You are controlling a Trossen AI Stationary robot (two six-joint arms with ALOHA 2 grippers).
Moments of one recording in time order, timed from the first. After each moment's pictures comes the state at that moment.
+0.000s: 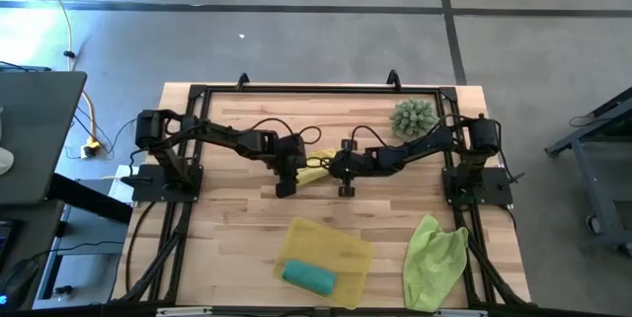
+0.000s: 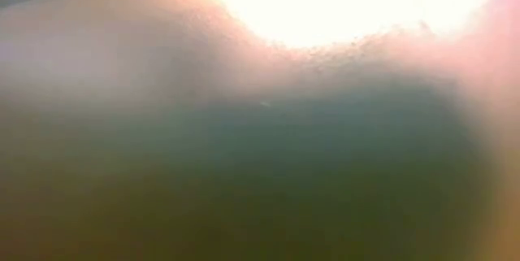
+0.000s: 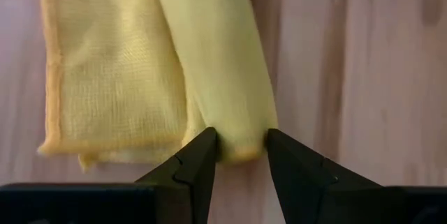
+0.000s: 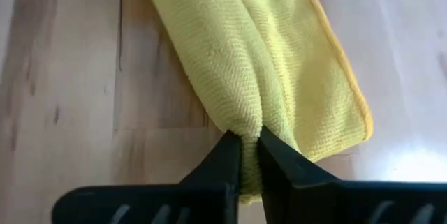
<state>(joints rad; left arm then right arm) 0.26 1.74 0.91 -0.31 0.20 -0.02 -0.05 1.88 0.89 0.00 0.22 -0.14</state>
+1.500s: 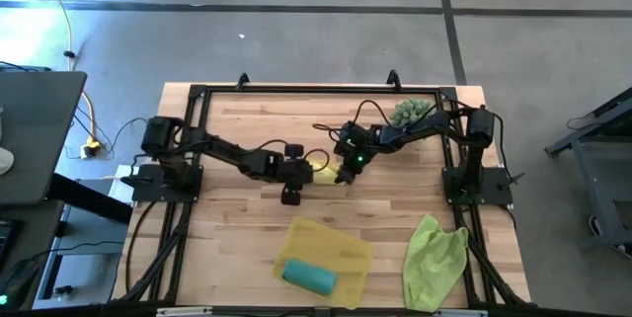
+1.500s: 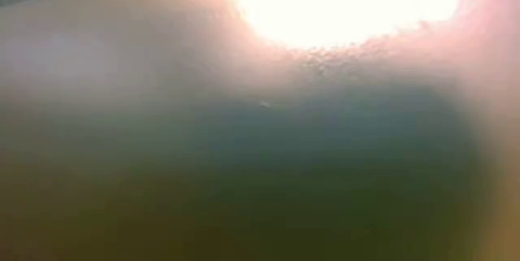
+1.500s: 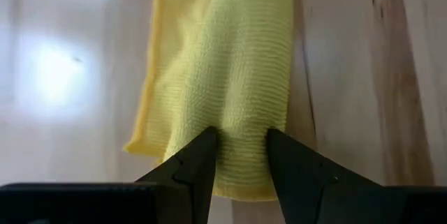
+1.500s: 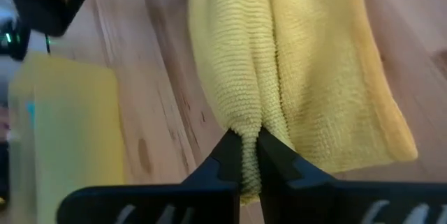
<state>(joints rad) 0.09 1.81 0.91 -0.16 -0.27 0.17 -0.28 1.88 0.88 -0.02 -0.60 0.48</state>
